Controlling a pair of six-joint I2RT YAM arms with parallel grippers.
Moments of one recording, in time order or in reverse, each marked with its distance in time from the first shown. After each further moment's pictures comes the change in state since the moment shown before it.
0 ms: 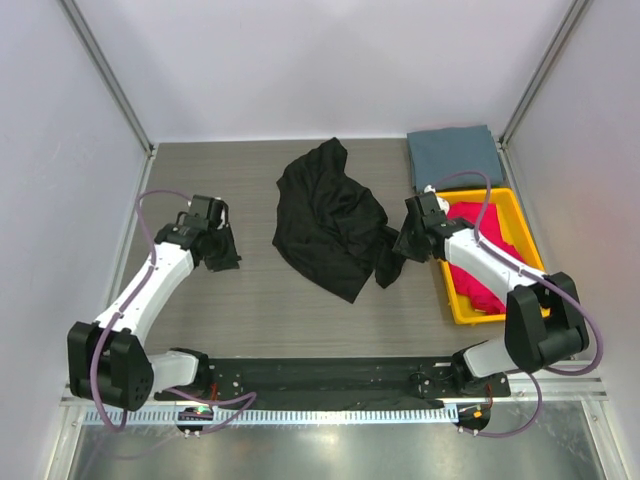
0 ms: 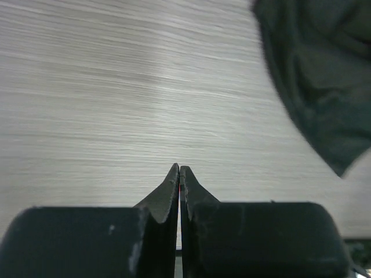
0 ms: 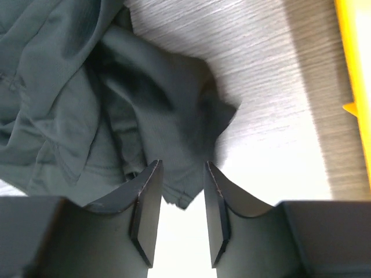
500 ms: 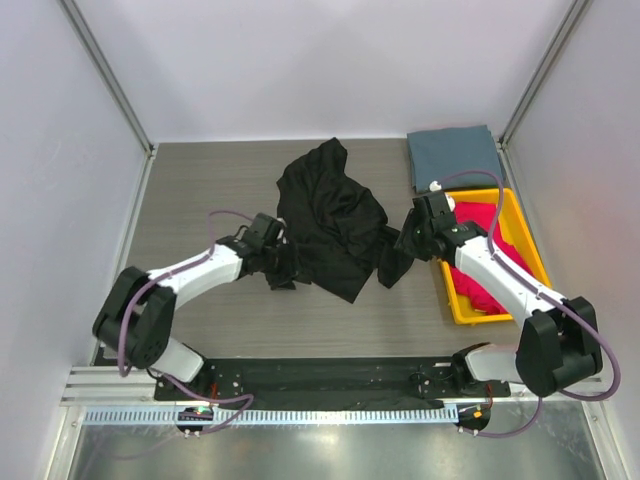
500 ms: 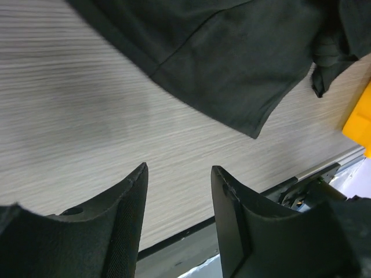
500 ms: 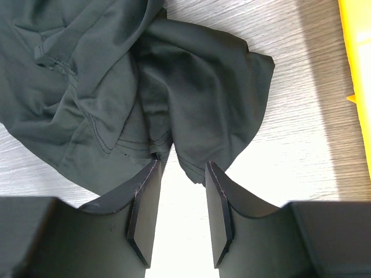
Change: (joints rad) left arm -0.304 0.224 -0.133 0.407 0.301 -0.327; right arm 0.007 -0.133 0.000 -0.043 -0.039 -0.004
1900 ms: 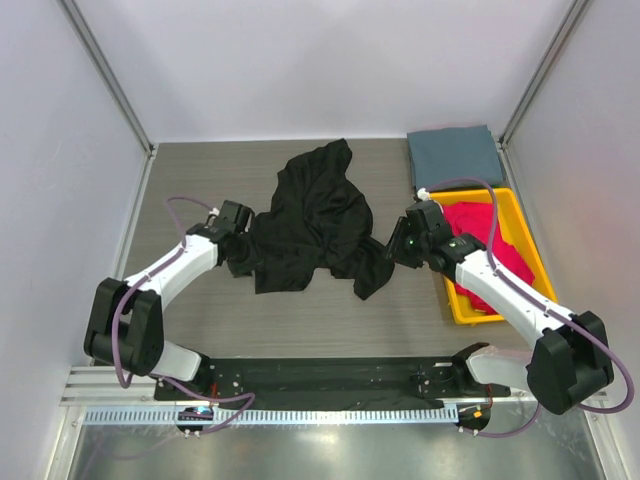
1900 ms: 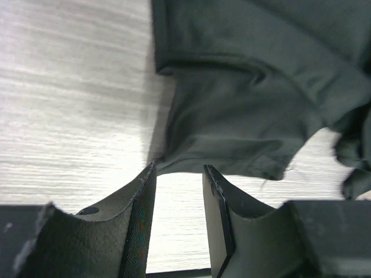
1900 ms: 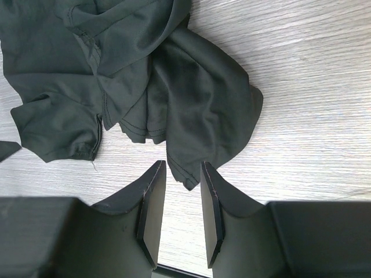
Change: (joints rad) left arm 0.197 -0.030 0.069 -0.217 -0.273 0.126; right arm 0.099 -0.094 -0.068 0.052 -0.069 0.014
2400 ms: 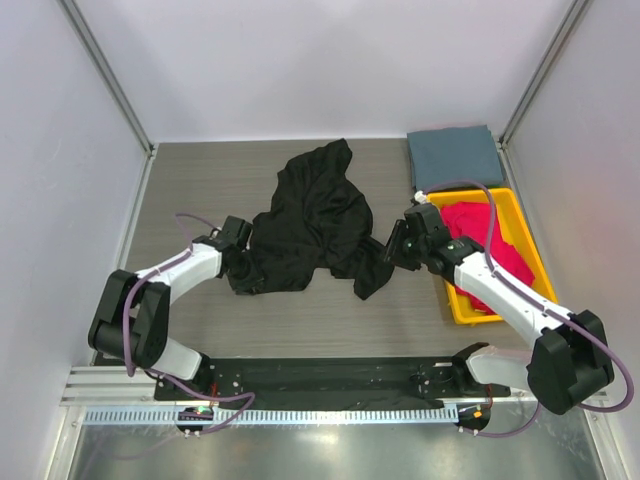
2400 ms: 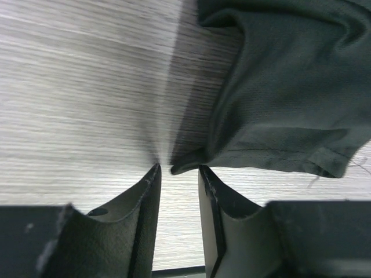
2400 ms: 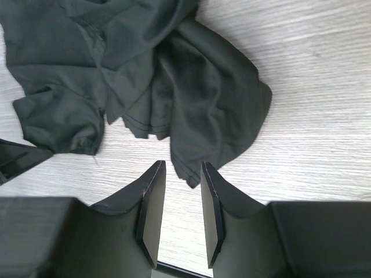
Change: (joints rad) left arm 0.000 0.037 -0.132 0.044 0.048 0.008; right arm 0.012 0.000 -0.019 0.026 -0.022 0.000
